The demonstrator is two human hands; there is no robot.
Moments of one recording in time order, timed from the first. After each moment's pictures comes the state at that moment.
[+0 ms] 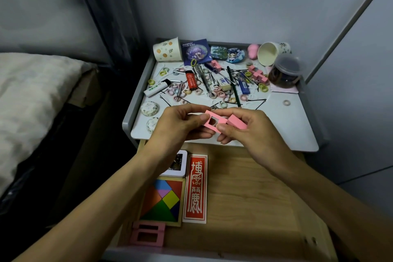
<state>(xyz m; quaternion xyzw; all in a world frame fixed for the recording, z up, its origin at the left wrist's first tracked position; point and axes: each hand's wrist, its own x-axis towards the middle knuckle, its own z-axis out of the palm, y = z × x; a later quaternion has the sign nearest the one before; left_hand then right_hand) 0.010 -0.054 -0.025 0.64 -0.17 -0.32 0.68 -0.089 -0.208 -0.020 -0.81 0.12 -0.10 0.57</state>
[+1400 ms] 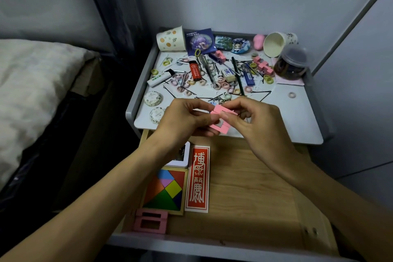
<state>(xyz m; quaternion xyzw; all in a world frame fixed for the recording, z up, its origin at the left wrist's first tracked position) 0.006 -0.054 -0.023 0.68 -0.18 -0.34 0.63 -0.093 -0.200 -0.021 -0.90 0.11 -0.20 0.38</state>
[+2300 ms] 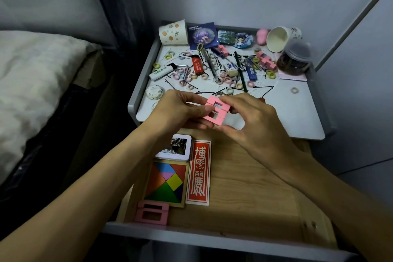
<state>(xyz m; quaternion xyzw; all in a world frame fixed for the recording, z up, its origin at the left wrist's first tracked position) 0.020 -0.043 -0.022 0.68 -0.16 -0.37 0.62 -0.099 -0.194 -0.026 -0.96 0.02 -0.20 0.21</state>
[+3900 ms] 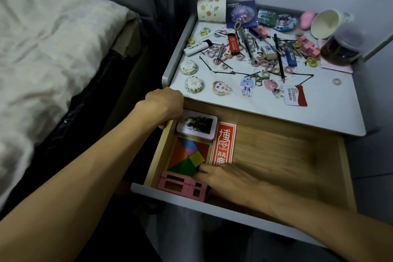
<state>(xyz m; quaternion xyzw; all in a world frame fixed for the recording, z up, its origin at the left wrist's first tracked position) 0.054 0.018 -0.050 0.94 -0.18 -0.28 -0.05 -0.123 -0.110 -0.189 -0.94 -0.28 0.14 0.15</state>
